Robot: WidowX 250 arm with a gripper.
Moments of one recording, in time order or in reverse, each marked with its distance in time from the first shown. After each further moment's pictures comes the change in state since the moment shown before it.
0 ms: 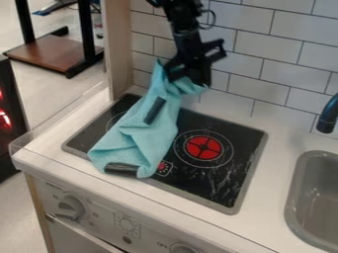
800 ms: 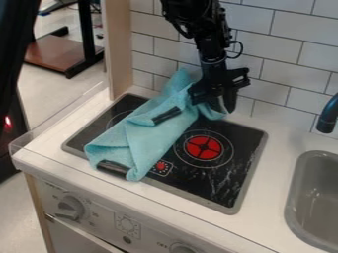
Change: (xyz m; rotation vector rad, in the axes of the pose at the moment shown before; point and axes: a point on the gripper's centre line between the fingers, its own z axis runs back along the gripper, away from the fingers) arm -0.019 -0.016 -0.044 0.034 0.017 -0.078
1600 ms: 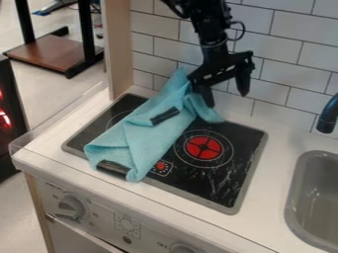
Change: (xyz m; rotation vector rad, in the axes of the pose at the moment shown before) arm -0.012 -0.009 0.043 -0.066 -0.003 -0.038
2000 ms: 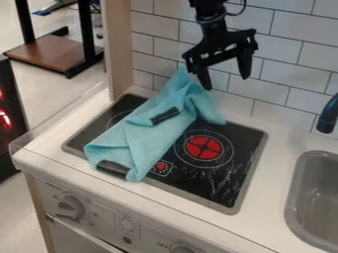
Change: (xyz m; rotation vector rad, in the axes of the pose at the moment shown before) arm -0.012 -0.003 0.041 -0.018 -0.023 -0.116
